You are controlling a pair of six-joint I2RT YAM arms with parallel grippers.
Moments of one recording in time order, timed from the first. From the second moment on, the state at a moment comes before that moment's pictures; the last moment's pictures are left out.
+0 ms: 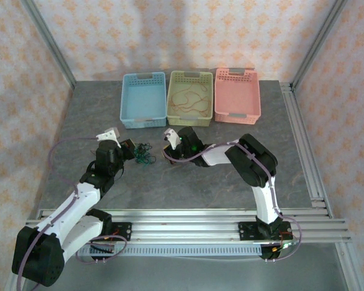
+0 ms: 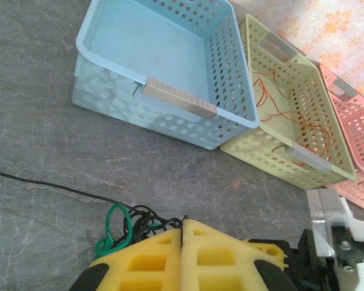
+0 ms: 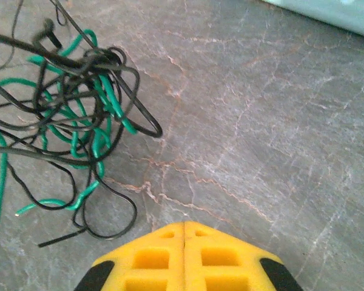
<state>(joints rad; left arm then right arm) -0.24 0.90 0.43 0.02 -0.09 -0.65 0.75 2.04 1.07 0.39 -0.38 0.08</state>
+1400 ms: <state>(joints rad) -0.24 0.91 0.43 0.06 0.00 -0.65 0.83 2.14 1.18 0.48 -0.48 -0.03</state>
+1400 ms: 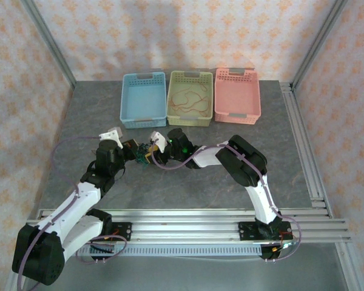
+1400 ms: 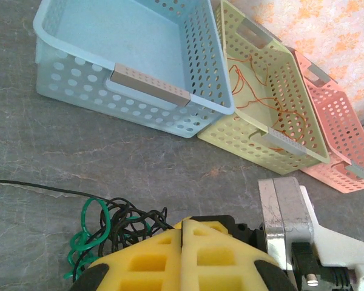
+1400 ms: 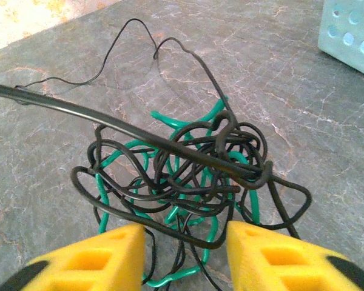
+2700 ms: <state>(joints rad) -0.19 0.92 0.43 -0.10 -0.24 -0.74 0.68 1.94 0.84 0.76 -0.41 0.10</state>
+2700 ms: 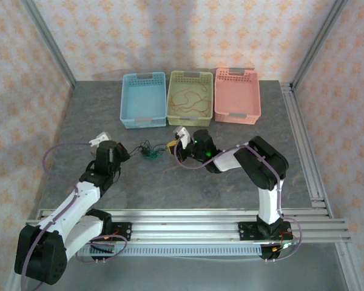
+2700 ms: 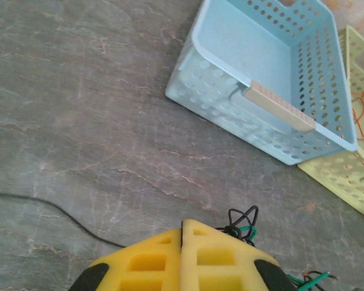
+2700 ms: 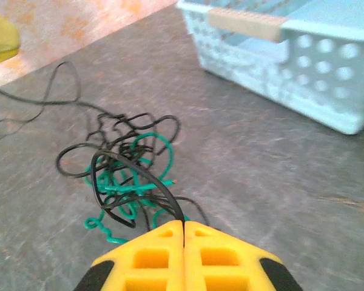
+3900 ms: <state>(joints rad) -0.11 0.81 0.36 -0.12 -0.24 -0.82 0.77 1.94 0.87 0.91 -0.43 0.18</state>
